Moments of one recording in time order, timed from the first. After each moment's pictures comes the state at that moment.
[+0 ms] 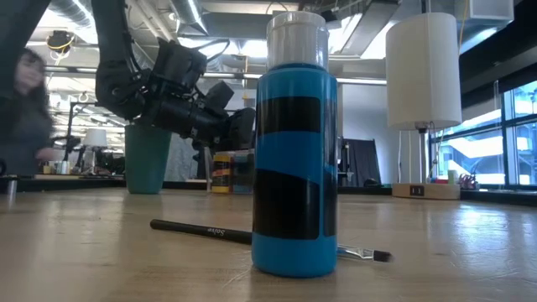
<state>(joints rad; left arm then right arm) 0.25 1.87 0.56 1.11 -0.46 -0.15 0.39 1.97 2.32 -1.57 0.80 0.20</state>
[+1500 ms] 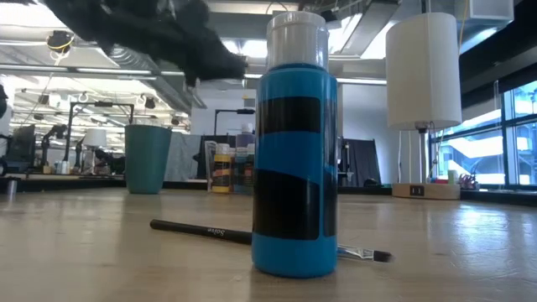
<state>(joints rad) 0.09 1.12 0.56 0.40 -0.16 -0.07 0.39 1.97 2.32 -1.57 0.74 0.23</state>
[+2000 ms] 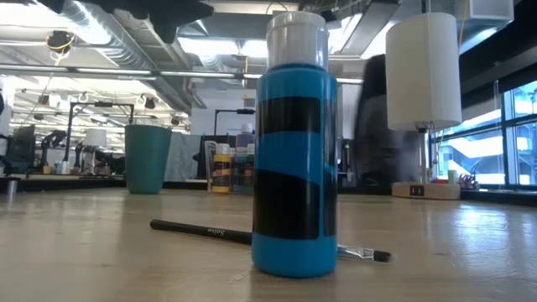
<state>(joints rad) -0.20 0.94 0.56 0.21 -0.16 -0.04 0.51 1.98 2.32 -1.54 0.20 0.56</state>
